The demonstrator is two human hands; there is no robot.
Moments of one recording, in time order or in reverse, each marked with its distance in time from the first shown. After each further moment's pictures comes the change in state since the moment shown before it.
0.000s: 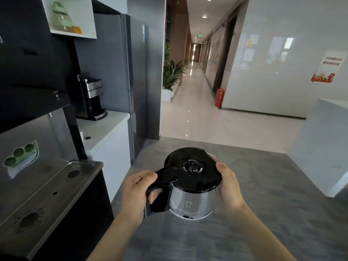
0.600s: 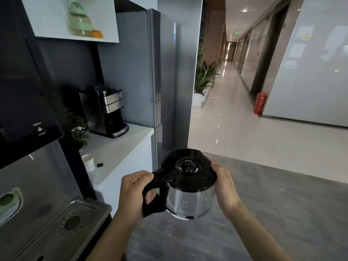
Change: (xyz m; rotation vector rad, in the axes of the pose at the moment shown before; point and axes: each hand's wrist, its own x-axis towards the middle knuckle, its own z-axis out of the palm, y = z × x) left_hand 0.350 -0.067 -0.077 0.077 0.246 0.014; right_hand 0.385 0.056 0.118 -0.023 -0.199 -0.077
